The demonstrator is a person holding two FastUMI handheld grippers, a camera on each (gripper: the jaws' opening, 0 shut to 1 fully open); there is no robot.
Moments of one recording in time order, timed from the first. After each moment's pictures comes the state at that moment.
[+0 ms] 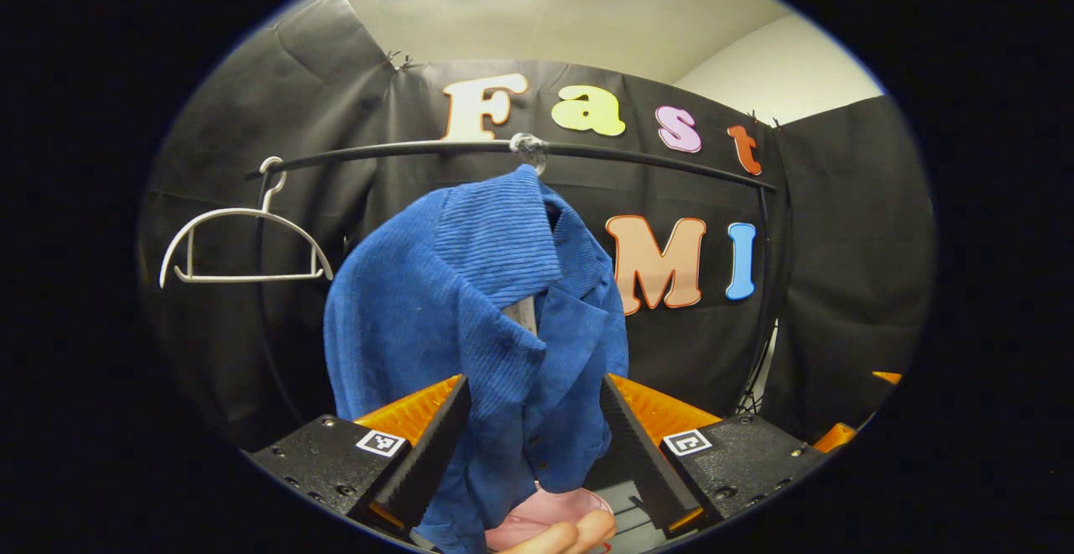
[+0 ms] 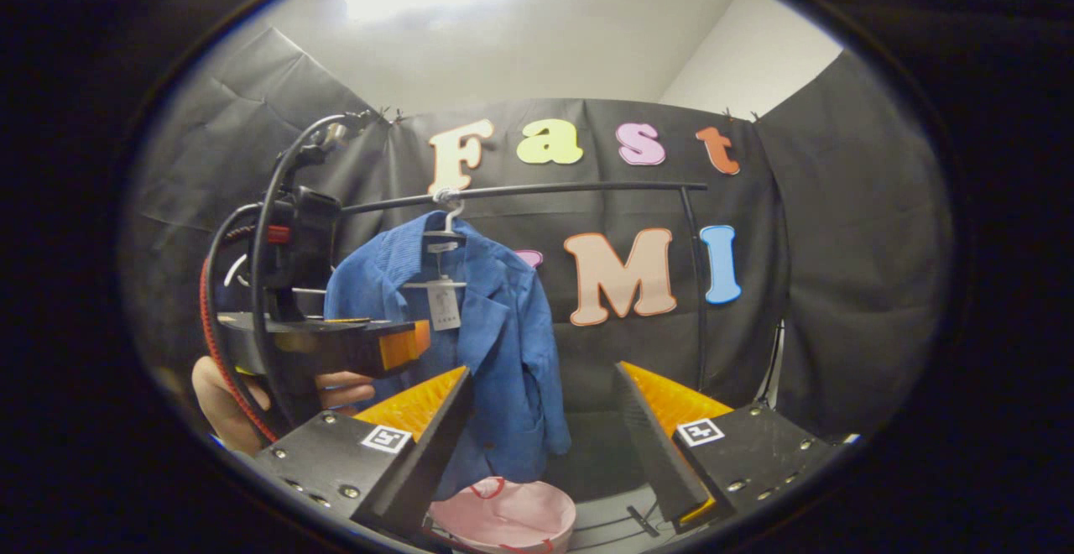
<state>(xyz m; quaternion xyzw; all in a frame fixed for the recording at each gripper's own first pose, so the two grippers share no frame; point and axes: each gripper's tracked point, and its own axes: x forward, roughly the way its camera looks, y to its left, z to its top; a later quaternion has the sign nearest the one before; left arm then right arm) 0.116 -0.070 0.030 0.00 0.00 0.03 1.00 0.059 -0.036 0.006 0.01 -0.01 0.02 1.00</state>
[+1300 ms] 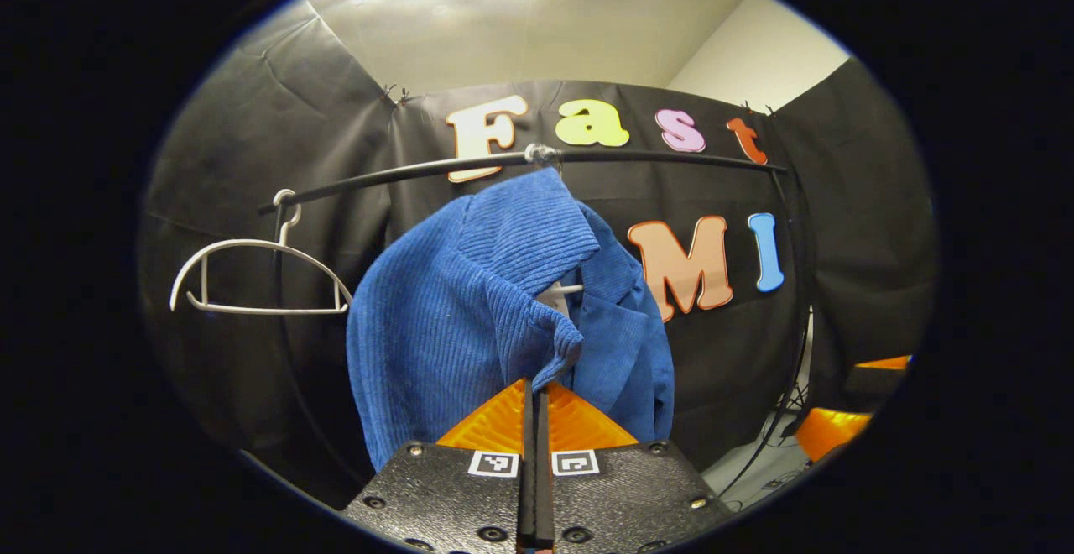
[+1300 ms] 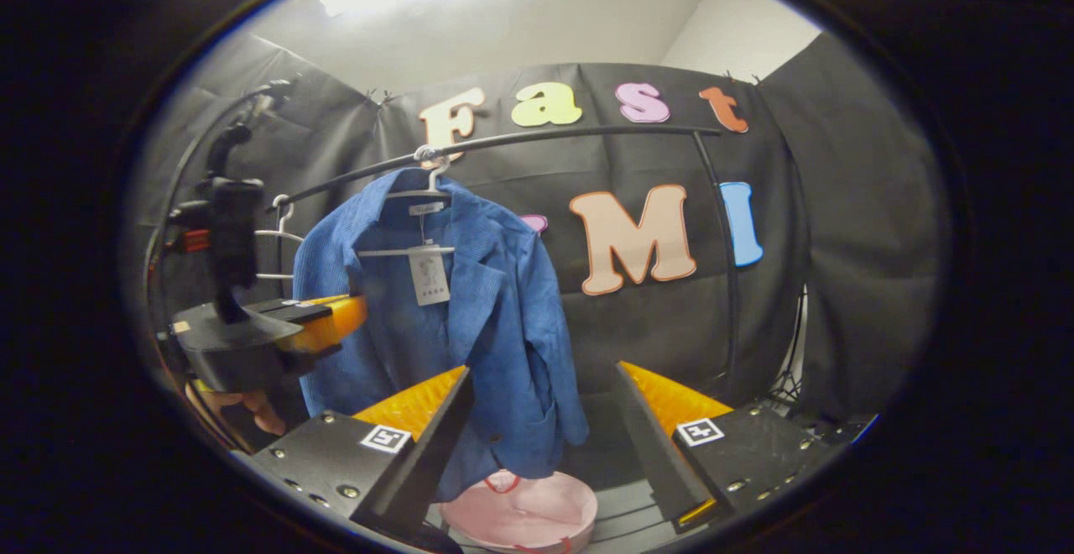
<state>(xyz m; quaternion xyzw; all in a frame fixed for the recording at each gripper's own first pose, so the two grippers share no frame) 0.107 -0.023 0.034 0.05 -0.08 0.07 0.99 0.128 -0.009 -0.051 0.03 0.04 0.05 1.00</state>
